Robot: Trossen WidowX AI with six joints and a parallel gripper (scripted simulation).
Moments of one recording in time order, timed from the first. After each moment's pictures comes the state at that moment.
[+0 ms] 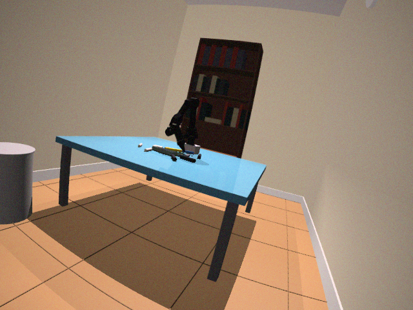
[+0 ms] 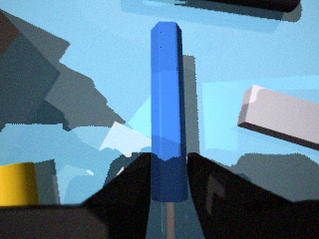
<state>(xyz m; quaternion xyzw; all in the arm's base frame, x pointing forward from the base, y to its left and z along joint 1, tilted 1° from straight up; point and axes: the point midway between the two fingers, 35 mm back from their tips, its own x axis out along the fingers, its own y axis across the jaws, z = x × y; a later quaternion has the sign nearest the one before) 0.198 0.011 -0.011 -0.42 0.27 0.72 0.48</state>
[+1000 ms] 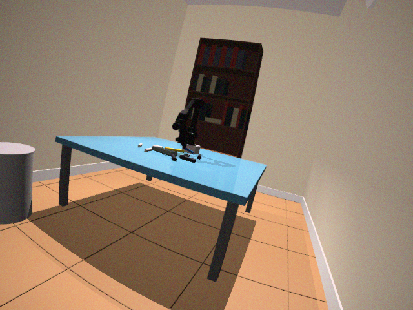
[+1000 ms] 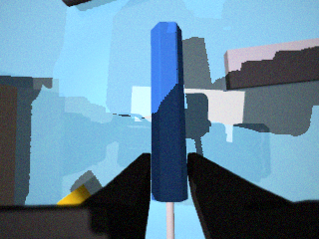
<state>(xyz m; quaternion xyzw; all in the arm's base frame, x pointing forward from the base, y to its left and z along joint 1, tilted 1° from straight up) 0.192 0.017 0.015 -0.39 0.46 0.59 0.53</state>
